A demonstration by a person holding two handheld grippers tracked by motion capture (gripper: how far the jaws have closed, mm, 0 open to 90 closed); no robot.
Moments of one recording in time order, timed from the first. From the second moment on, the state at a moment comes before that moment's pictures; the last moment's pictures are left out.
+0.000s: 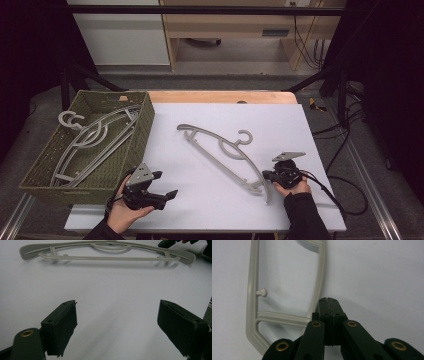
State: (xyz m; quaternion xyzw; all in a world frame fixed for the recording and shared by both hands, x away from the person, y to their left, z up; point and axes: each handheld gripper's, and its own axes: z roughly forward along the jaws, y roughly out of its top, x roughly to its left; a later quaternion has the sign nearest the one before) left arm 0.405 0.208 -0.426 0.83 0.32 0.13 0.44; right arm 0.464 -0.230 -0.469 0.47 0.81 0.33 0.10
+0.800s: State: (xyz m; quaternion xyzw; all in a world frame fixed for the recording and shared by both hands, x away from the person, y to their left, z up) left arm 0.405 0.209 -0.424 0.82 0.34 0.13 0.44; right arm 0.437 -0.152 -0.480 0.32 0.86 0.40 0.01
